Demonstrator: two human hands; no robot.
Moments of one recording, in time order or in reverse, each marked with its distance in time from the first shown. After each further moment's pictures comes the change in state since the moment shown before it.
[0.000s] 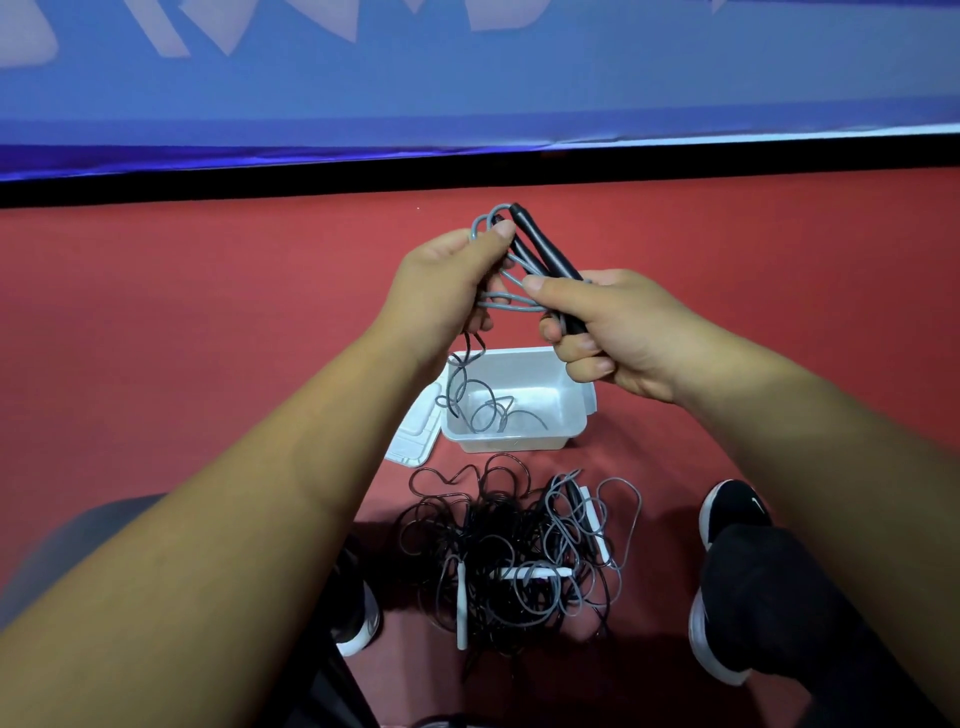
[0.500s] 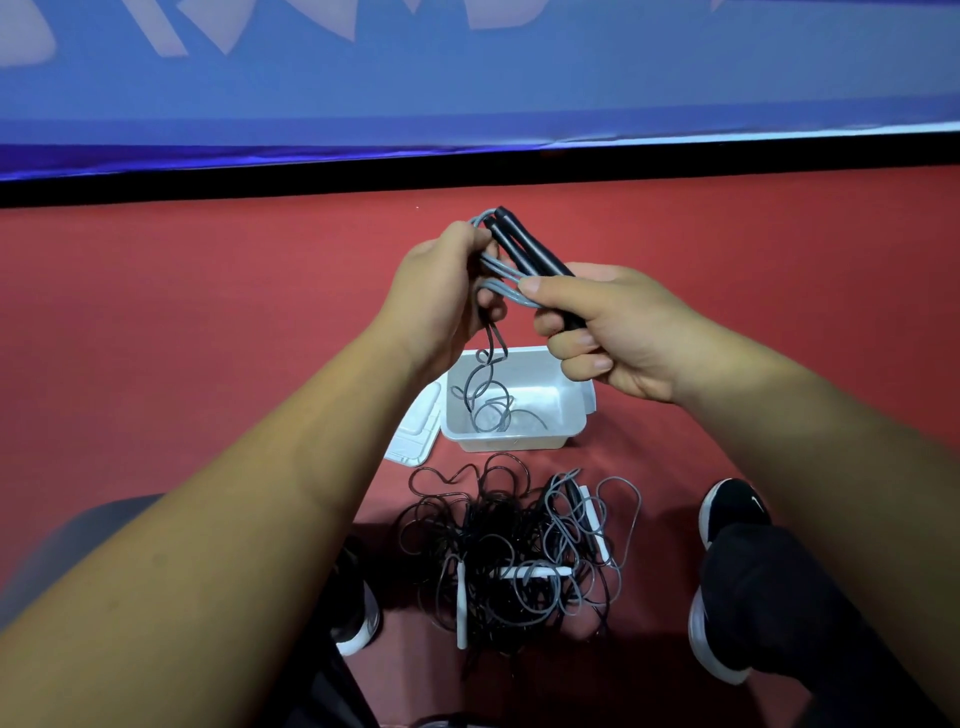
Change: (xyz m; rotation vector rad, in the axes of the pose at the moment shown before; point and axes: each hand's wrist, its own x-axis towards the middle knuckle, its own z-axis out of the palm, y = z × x) left_hand 0.005 0.000 0.007 -0.312 -0.005 -0.105; right_hand -0.001 -0.002 0.001 0.052 -0.054 0.000
